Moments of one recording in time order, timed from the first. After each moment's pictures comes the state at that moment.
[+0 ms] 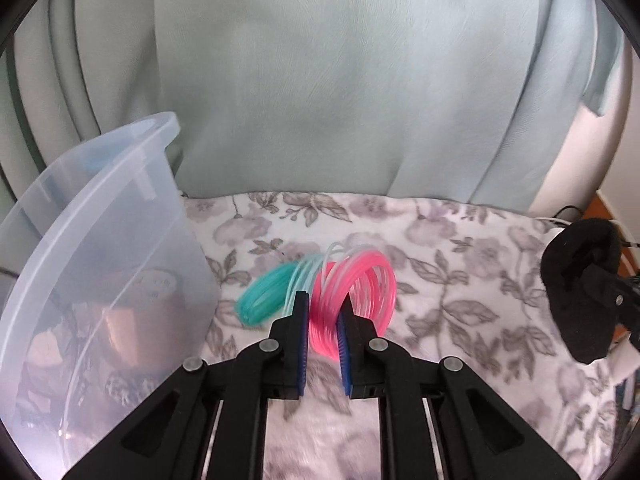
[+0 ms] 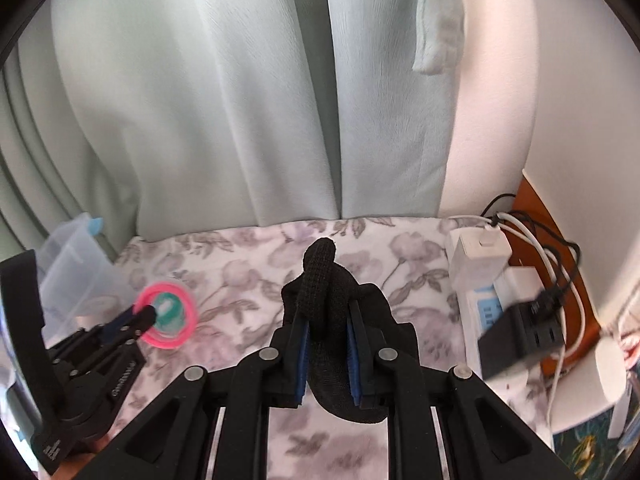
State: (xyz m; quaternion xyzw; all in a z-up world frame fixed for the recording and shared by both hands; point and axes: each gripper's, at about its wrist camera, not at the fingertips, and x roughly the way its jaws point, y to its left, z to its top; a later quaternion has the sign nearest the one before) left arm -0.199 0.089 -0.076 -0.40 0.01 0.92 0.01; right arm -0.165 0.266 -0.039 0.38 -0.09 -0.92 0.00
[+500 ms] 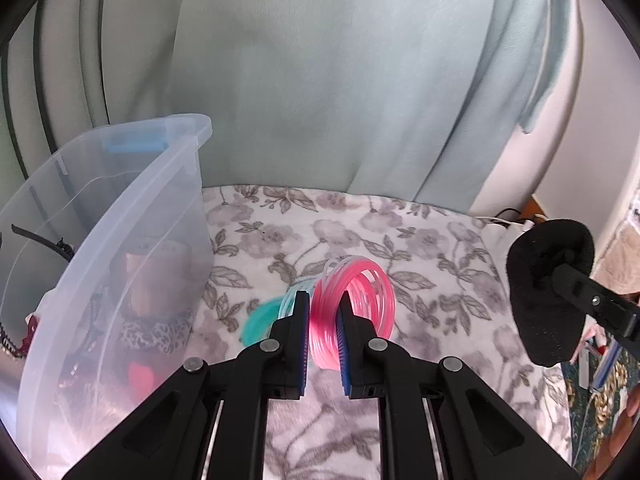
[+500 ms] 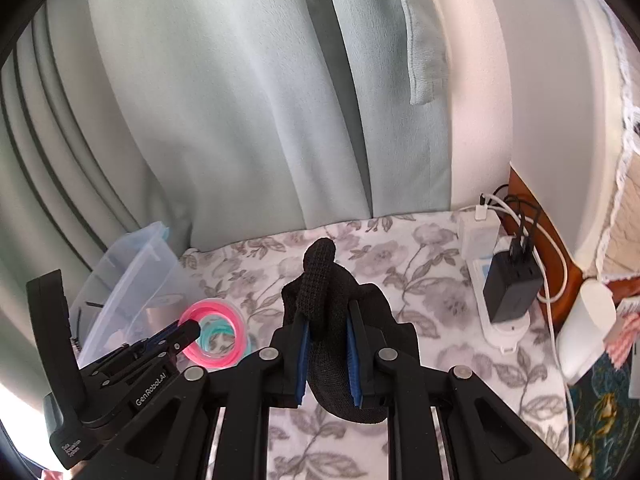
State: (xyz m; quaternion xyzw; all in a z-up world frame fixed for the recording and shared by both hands) left arm -0.141 0.068 -0.049 -0.39 -0.03 0.92 0.08; right arm -0.092 0.256 -0.007 0.35 -0.14 -0.93 0.04
